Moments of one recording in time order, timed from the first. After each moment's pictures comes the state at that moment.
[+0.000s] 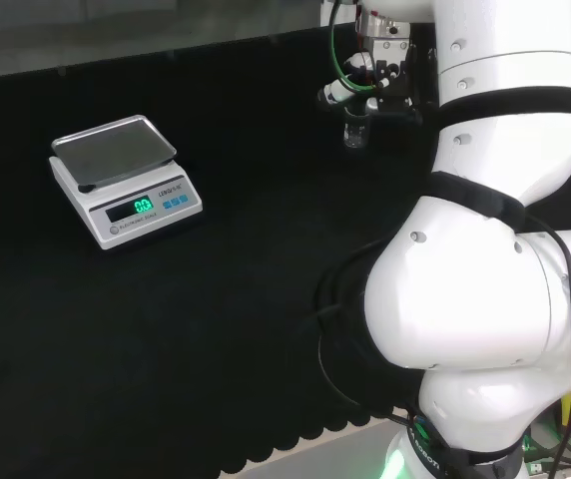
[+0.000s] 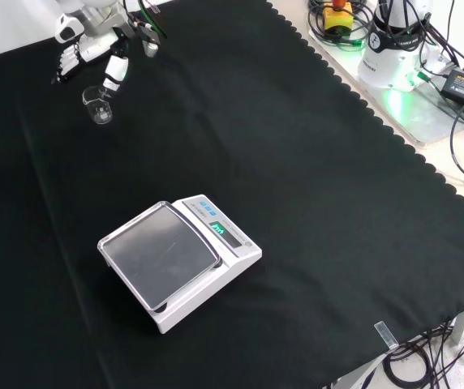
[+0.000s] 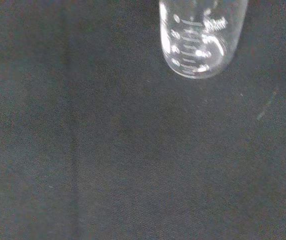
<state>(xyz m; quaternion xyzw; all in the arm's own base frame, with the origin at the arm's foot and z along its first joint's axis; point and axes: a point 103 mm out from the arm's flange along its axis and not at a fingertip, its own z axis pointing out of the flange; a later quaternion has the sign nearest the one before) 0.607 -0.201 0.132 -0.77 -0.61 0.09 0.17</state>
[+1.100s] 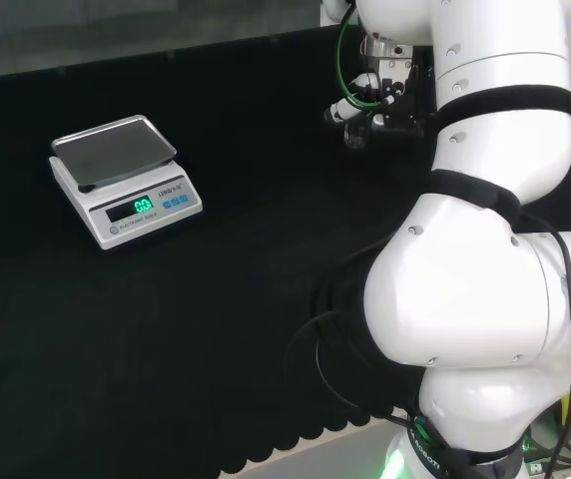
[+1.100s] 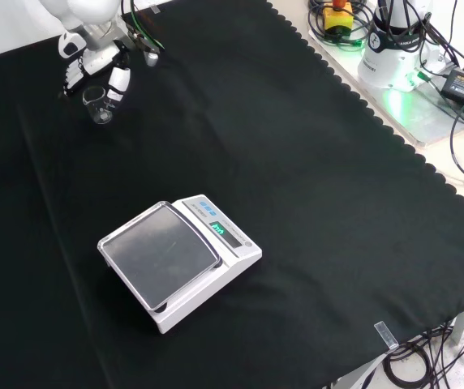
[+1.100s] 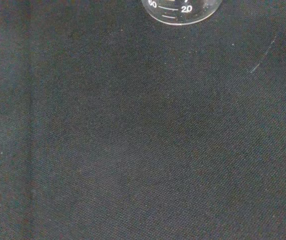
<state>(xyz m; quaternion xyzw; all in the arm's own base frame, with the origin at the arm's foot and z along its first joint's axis) 0.606 -0.212 0.095 -0.76 -0.61 0.10 0.20</state>
